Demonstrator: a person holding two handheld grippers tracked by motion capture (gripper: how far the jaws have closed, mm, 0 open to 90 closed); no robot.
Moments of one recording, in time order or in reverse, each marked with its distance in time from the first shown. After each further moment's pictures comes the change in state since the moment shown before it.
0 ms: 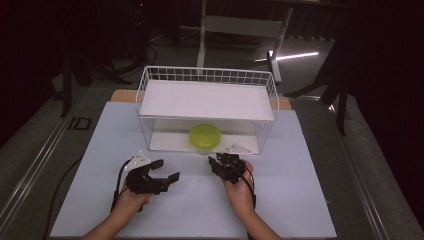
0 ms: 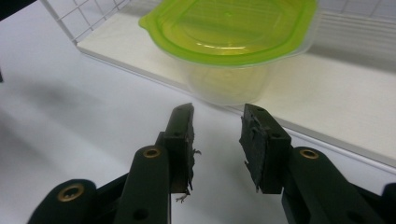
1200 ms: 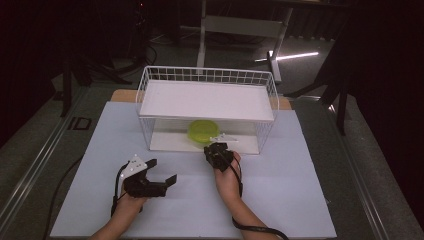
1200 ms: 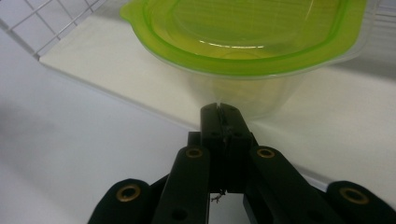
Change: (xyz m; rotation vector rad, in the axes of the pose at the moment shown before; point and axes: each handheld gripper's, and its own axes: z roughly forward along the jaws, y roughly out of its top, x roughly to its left) left arm 0.005 -0.012 -0.003 -0.097 0.020 0.039; right arm -0.001 0.019 0.053 0.037 -0.023 0.040
